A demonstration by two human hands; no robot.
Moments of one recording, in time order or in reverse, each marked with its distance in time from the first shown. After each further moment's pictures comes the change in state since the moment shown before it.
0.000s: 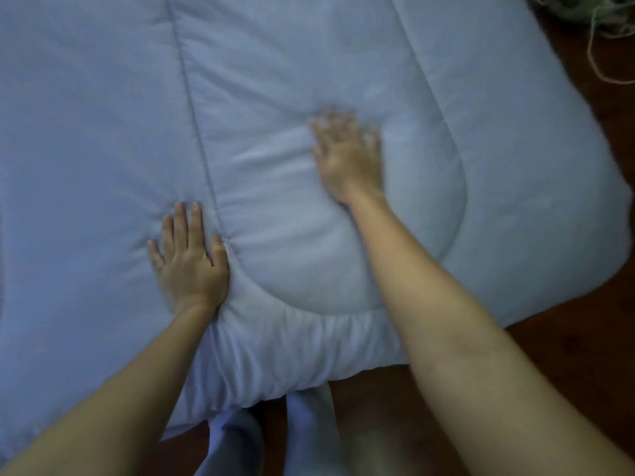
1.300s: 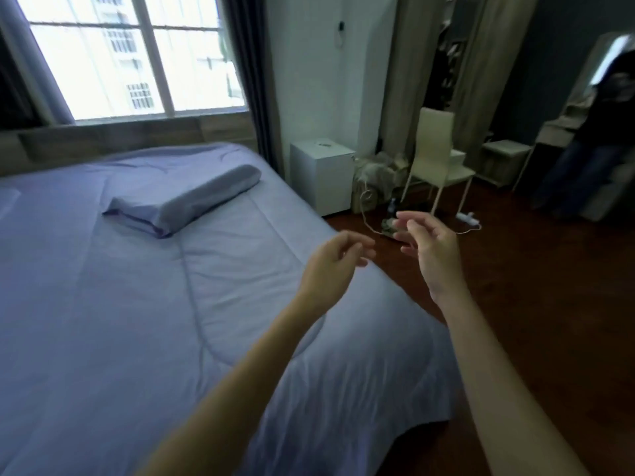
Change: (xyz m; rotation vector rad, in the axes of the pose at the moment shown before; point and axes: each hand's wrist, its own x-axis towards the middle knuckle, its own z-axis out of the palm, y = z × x) left_hand -0.250 0.270 -0.364 -1.174 -0.379 0.747; right_hand -0.404 0.042 -0.376 1.115 0.779 0.122
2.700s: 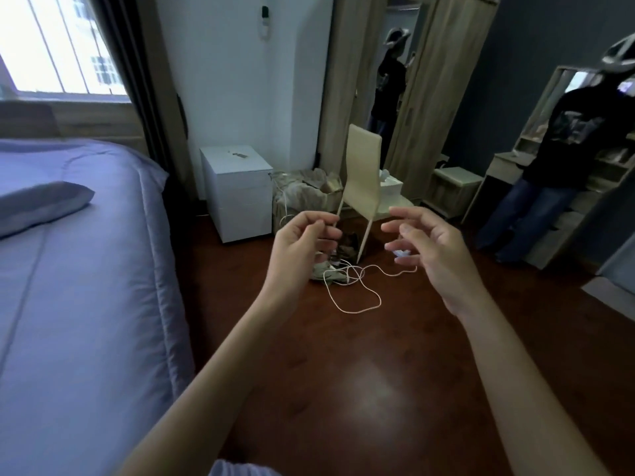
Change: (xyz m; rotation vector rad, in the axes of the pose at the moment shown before) left_hand 0.520 0.011 0.439 -0.402 0.177 -0.041; right_hand 0.534 0.124 -0.405 -0.180 -0.218 -0.068
